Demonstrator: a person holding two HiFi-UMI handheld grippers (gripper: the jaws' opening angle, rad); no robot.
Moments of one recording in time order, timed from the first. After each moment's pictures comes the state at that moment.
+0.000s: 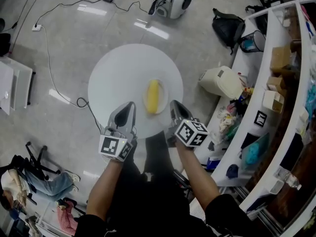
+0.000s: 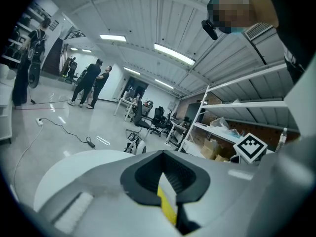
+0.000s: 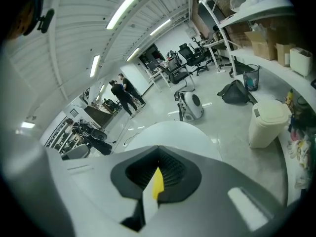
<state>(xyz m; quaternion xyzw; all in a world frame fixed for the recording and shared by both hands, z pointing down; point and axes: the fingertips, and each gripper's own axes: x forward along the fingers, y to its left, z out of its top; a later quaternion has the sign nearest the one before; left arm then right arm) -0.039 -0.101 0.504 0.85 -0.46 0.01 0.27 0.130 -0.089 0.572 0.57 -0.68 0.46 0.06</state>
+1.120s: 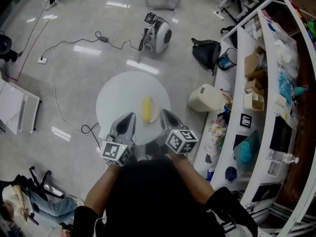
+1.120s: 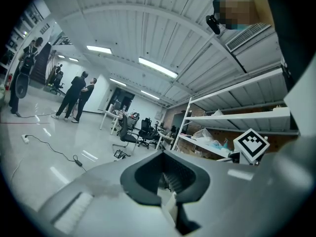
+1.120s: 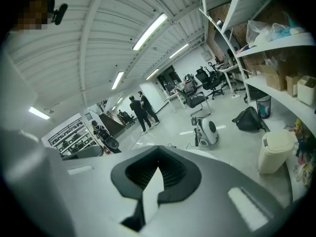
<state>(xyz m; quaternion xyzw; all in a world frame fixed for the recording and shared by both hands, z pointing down) -0.035 -0.056 0.357 0.89 -0.42 -0.04 0.20 0.094 -0.057 0.402 0.57 -0.75 0.35 -0.01</state>
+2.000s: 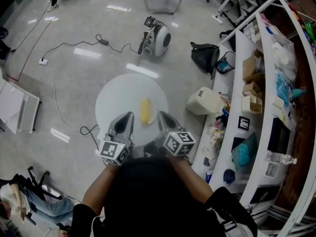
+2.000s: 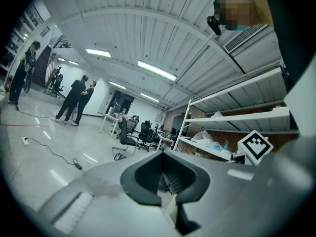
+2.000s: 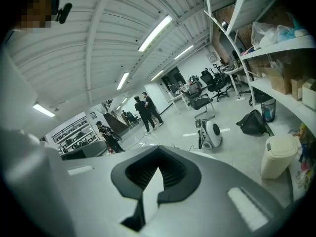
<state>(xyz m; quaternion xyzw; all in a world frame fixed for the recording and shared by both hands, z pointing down) -0.034 -0.054 0.349 0.89 -0.42 -0.05 0.18 0.090 -0.049 0.388 0.55 -0.77 0.33 -0.01</state>
